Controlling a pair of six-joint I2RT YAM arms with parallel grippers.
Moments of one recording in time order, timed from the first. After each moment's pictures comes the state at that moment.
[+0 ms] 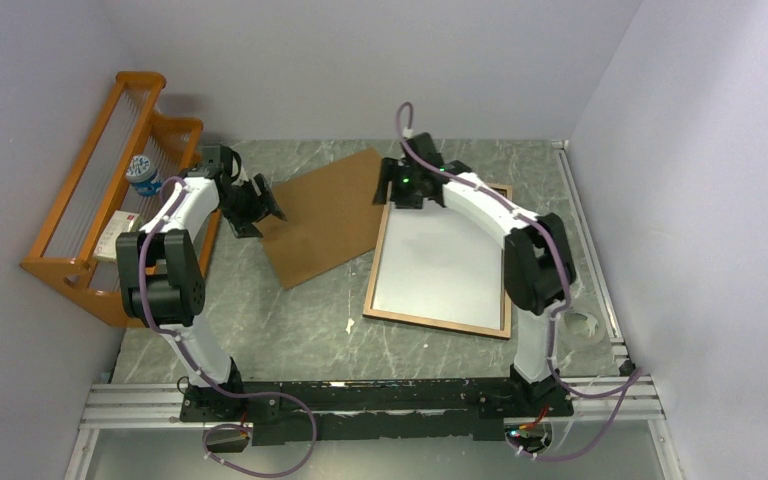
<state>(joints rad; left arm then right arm) 0.05 1.79 1.37 -0.72 0.34 -0.47 0.53 2.00 1.64 -0.44 -0.16 0.57</state>
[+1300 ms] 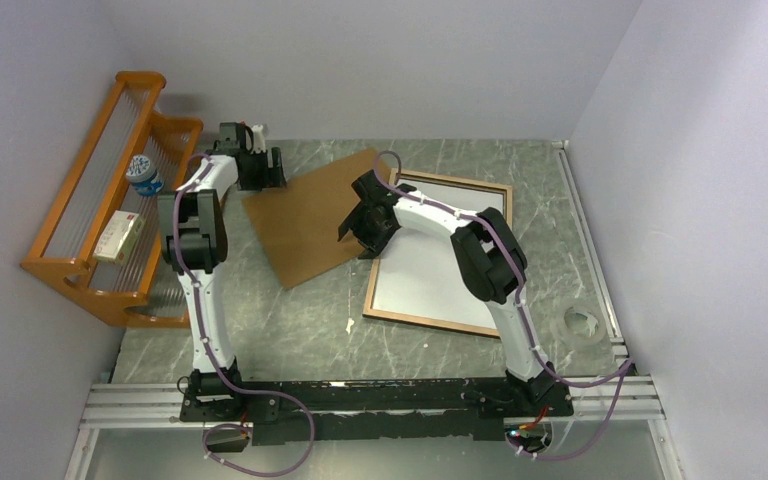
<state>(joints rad) 0.05 2.30 1.83 -0.43 0.27 -0.04 0.69 2.24 1.73 -0.62 -0.11 1.31</state>
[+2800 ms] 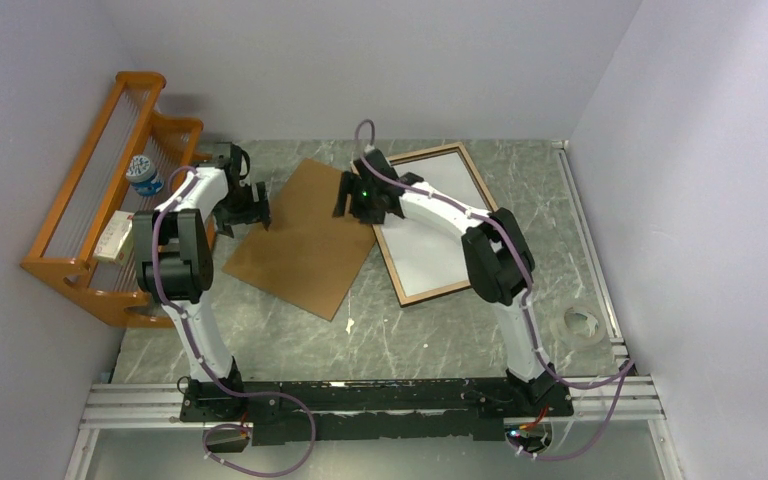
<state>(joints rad) 0.04 1.96 1.51 -0.79 -0.03 -0.20 0.67 2.16 1.72 -0.42 -0.08 0.76</state>
